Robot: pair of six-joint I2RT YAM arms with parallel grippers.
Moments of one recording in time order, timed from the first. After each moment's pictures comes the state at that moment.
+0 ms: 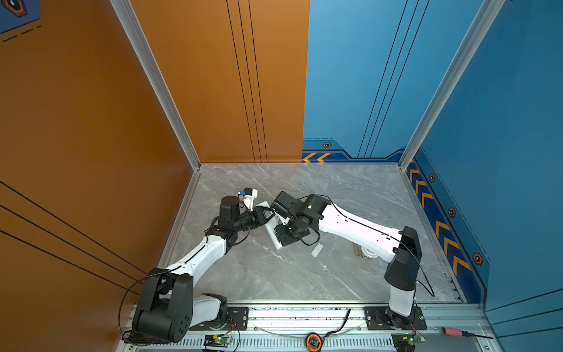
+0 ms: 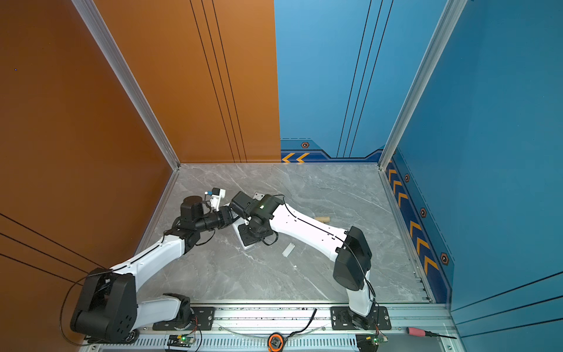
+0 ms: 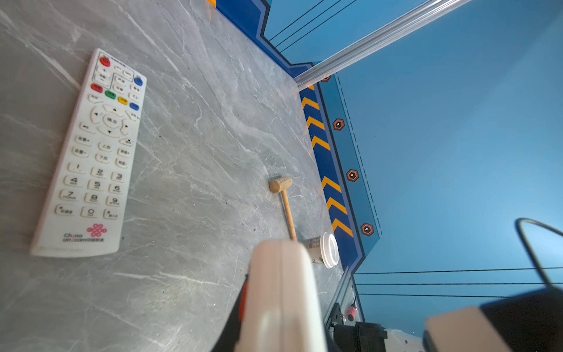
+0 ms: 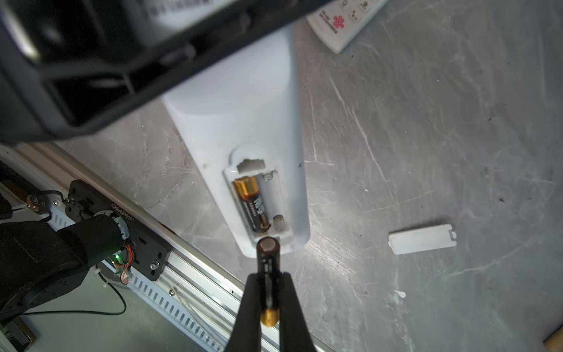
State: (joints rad) left arm -0.19 1.27 0.64 0.23 0.75 -0.79; right arm 1.02 1.91 1.85 -1.15 -0.08 0.54
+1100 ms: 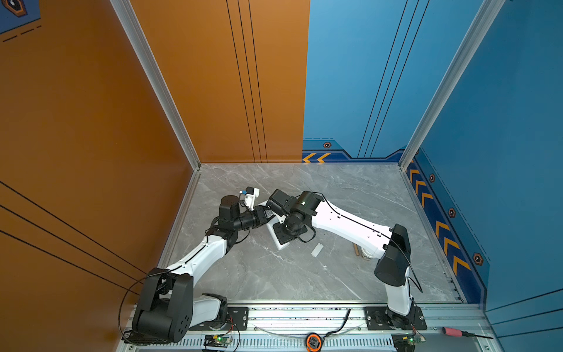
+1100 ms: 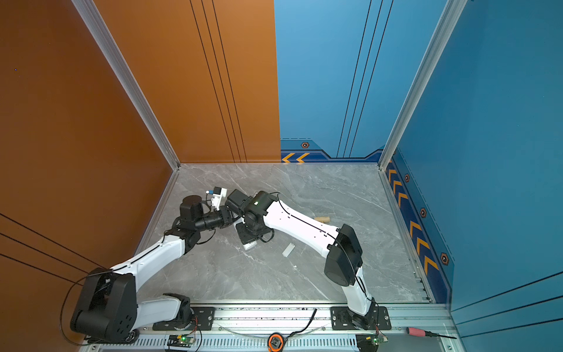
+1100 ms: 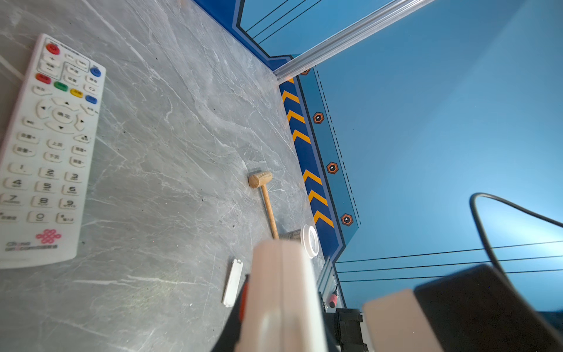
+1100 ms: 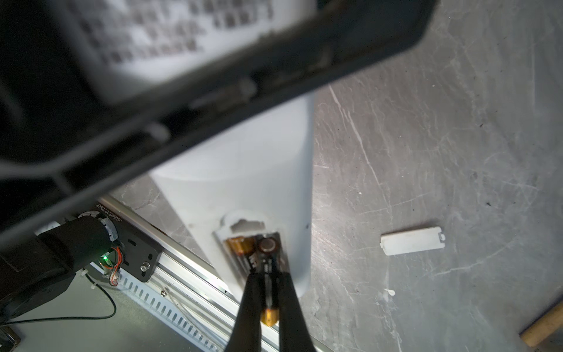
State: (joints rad) left arm -0.21 1.27 0.64 0.27 0.82 -0.83; right arm 1.01 1.99 1.96 -1.24 -0.06 0.52
